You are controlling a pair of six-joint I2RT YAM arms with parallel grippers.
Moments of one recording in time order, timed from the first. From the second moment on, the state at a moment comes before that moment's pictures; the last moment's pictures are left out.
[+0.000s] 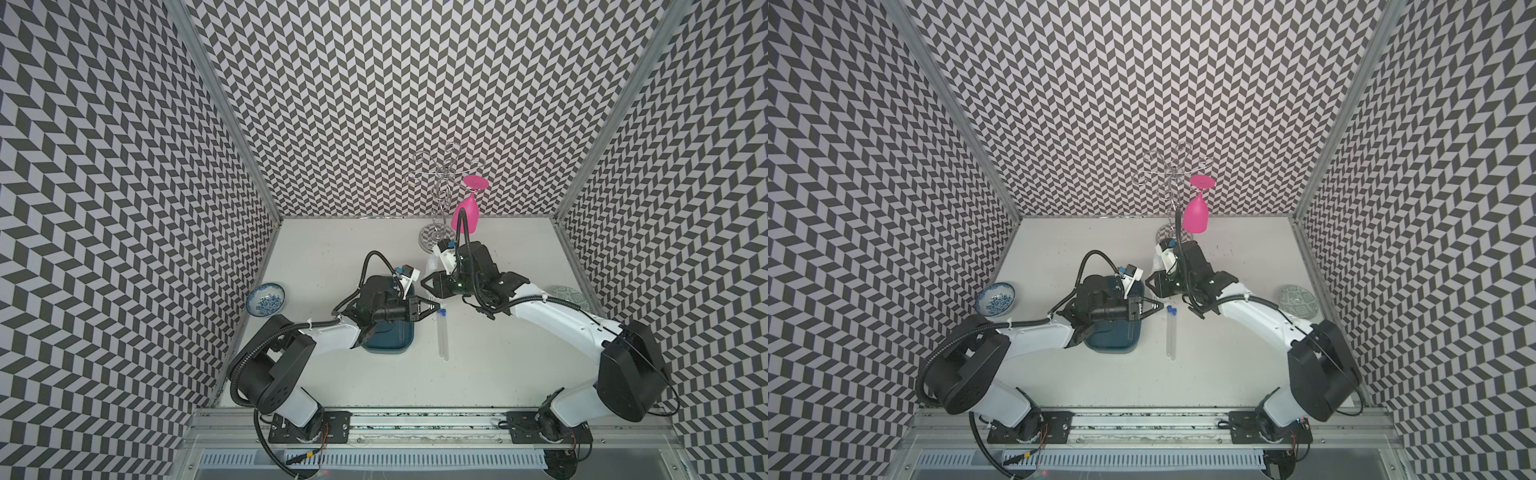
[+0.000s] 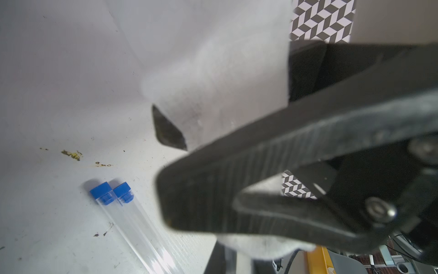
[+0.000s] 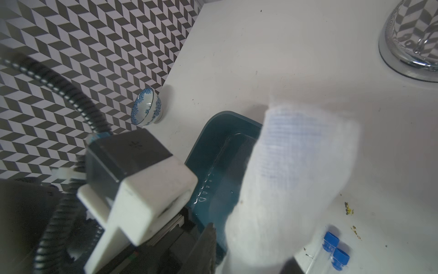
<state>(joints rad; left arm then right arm) -0.64 1.55 0.64 0.64 0.73 -0.80 0.63 1.50 1.11 -0.27 -0.32 0.39</state>
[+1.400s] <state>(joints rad) -0.63 1.55 0.64 0.62 0.73 -0.80 0.66 1.56 1.38 -0.67 -0.26 0.09</state>
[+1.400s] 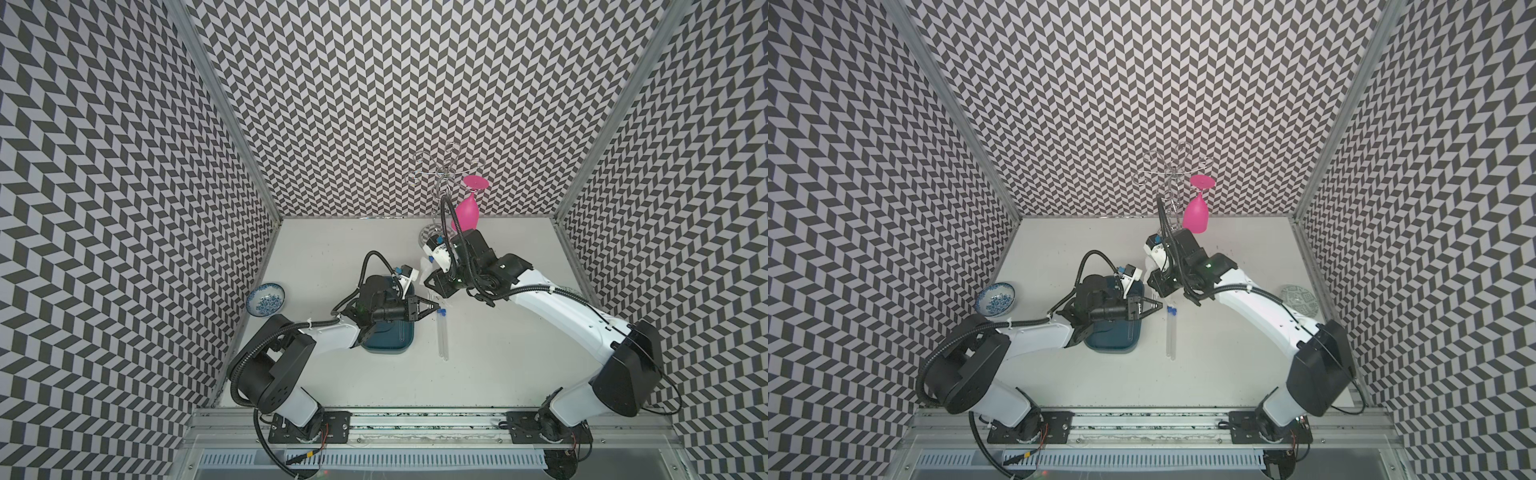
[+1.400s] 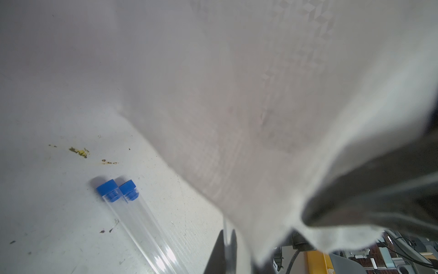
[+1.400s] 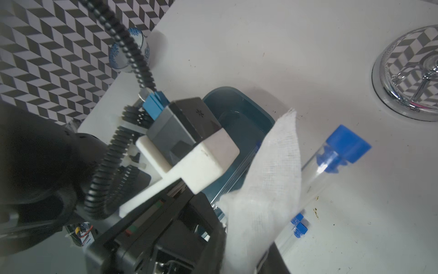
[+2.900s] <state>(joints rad) -0.63 1.55 0.64 0.66 0.73 -0.81 0.70 1.60 1.46 -0.64 -0.07 0.19</state>
